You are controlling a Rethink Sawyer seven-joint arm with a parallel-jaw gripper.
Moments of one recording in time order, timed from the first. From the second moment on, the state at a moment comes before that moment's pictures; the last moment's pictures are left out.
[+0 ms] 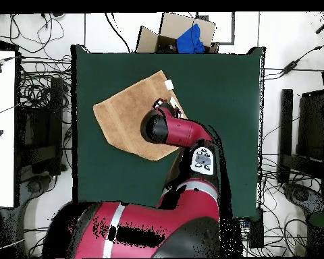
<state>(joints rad) -0.11 -0.32 -0.14 1.45 0.06 0.06 2.10</state>
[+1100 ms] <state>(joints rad) -0.13 -0.21 -0.12 1.27 0.02 0.04 2.10</state>
